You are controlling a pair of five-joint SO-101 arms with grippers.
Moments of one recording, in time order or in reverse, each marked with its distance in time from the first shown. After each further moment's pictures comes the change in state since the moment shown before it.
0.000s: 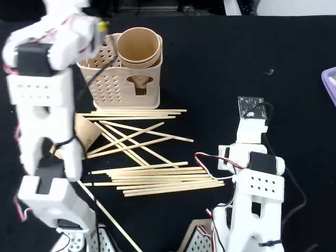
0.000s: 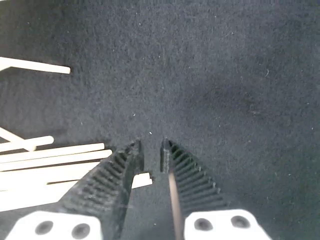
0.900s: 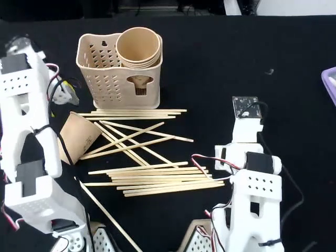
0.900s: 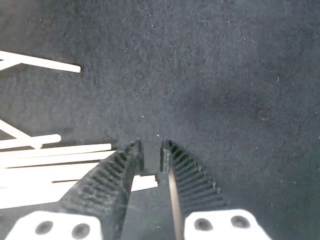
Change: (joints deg) left arm -16.5 0.4 42.5 4.1 18.3; right arm -2.5 0.0 0.8 -0.8 -0.1
